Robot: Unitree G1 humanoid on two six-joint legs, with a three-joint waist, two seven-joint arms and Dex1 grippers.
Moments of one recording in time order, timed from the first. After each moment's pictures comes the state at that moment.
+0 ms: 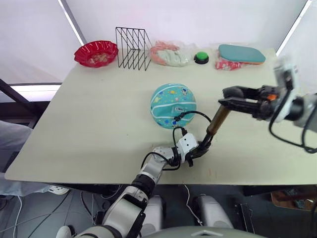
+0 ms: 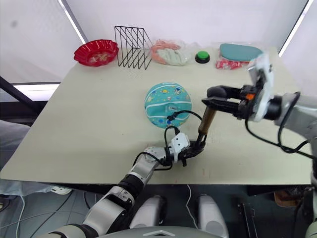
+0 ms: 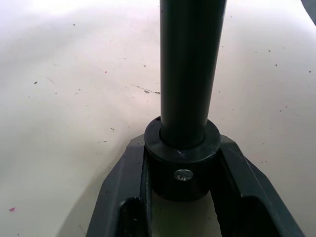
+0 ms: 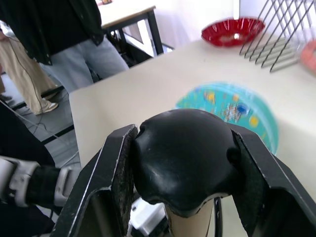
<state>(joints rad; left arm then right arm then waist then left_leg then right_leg) -0.46 0.04 -0.32 0.74 0.06 -0.27 -0.79 -0.59 -0.88 -0.26 -0.38 1.17 1.05 0.68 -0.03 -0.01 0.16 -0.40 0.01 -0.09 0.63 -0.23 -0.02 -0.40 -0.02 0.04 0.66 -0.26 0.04</state>
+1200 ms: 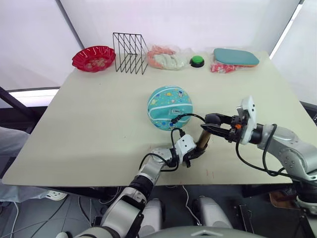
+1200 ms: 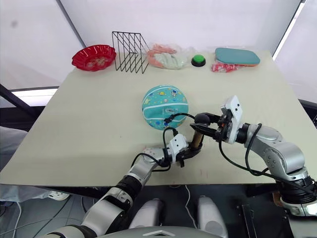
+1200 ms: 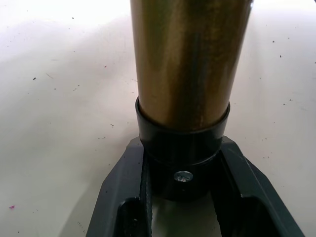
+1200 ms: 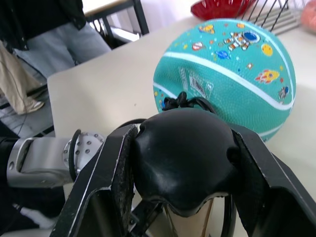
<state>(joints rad) -0.45 0.06 -0.32 0.73 0.07 -0.25 -0.78 -0.34 -0.66 0.01 -0.31 0.77 0.73 0.76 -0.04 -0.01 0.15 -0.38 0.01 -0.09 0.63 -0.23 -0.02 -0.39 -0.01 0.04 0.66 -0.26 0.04</state>
